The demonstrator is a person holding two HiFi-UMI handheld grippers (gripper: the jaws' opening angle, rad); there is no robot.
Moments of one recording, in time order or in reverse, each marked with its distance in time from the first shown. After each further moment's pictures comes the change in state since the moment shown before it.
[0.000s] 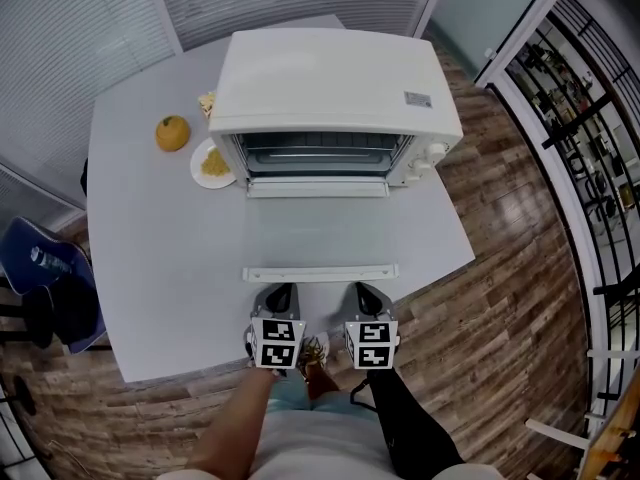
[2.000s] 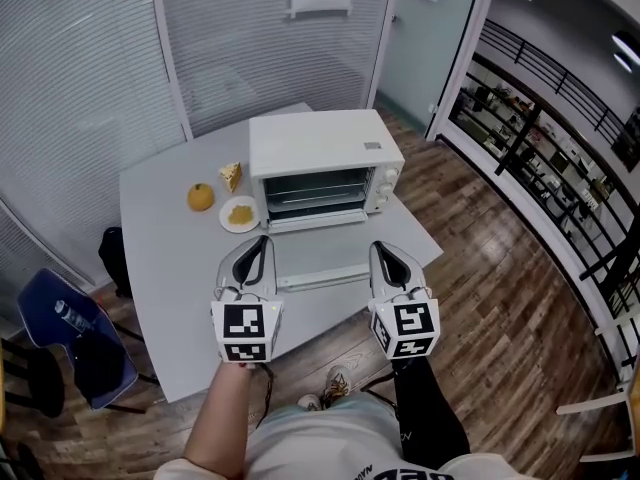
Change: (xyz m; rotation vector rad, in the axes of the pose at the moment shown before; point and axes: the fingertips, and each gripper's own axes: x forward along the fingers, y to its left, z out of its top) left arm -0.278 0.045 0.239 0.251 -0.648 0.015; right arm -0.246 0.070 0.241 -0.110 -0.636 -0.119
